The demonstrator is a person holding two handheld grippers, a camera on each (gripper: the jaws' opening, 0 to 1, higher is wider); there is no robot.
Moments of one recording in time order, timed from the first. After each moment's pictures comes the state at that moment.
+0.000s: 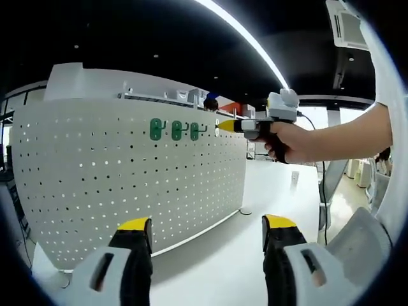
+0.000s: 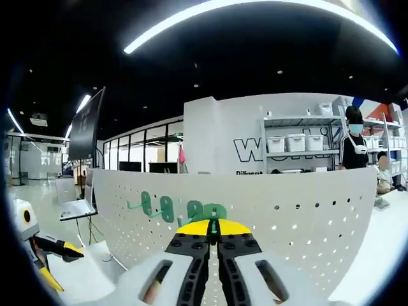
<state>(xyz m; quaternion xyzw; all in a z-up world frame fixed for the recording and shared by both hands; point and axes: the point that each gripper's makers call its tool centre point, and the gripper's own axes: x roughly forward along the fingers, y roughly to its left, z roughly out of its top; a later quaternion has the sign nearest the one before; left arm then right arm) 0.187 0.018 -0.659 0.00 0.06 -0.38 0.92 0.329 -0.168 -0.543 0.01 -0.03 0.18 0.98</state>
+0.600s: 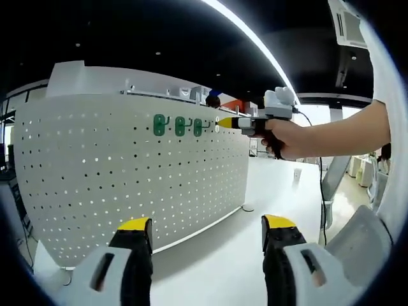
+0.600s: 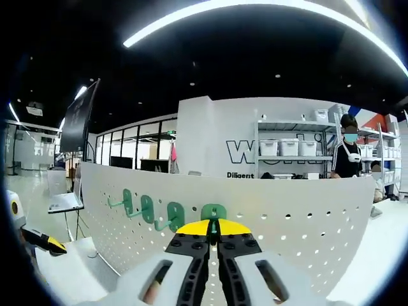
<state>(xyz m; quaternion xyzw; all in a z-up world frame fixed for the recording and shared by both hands) 0.188 0.022 -0.663 0.01 0.07 -0.38 0.92 0.347 -0.177 -0.544 -0.01 -0.03 0.16 0.99</state>
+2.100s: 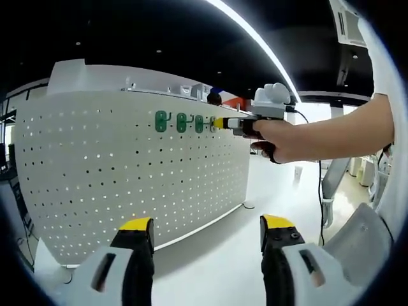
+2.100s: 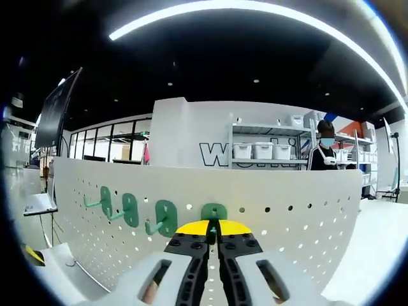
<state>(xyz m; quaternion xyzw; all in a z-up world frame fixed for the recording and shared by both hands) 0.188 0.025 -0.669 0.01 0.08 -0.37 0.92 0.362 -0.176 -0.553 -0.02 -0.05 0.05 1.00</state>
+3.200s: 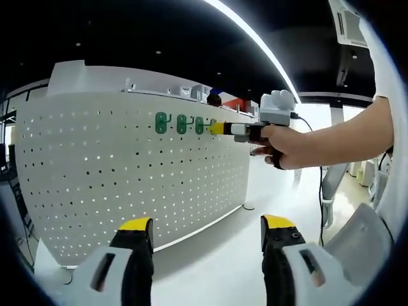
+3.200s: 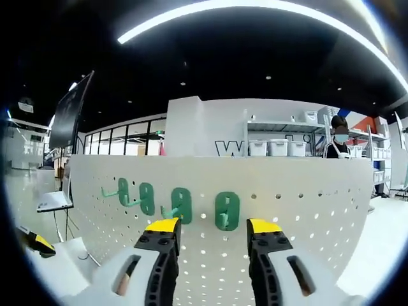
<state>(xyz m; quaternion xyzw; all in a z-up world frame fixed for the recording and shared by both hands) 0.189 0.026 -0.666 0.01 0.07 -0.37 0.93 0.349 -0.165 -0.569 -0.02 -0.03 0.11 0.99</state>
